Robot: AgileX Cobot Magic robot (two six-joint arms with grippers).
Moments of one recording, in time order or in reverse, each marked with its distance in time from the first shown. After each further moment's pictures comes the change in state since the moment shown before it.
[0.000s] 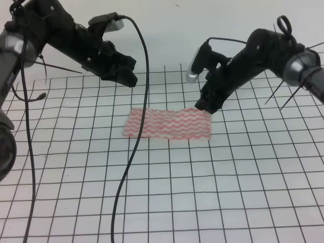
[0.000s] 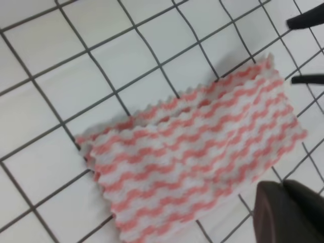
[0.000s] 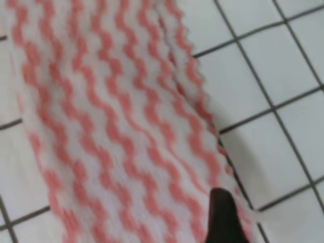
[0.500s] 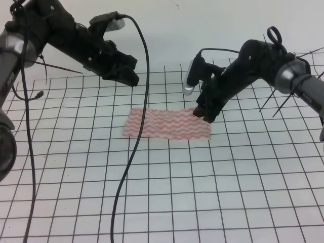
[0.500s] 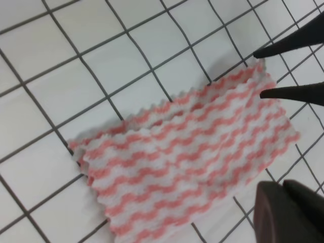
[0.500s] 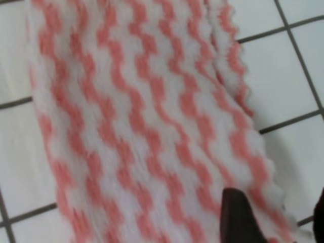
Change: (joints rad) left arm 0.000 0.000 0.000 -0.014 0.002 0.007; right arm 0.016 0.037 0.000 0.003 -0.008 -0.086
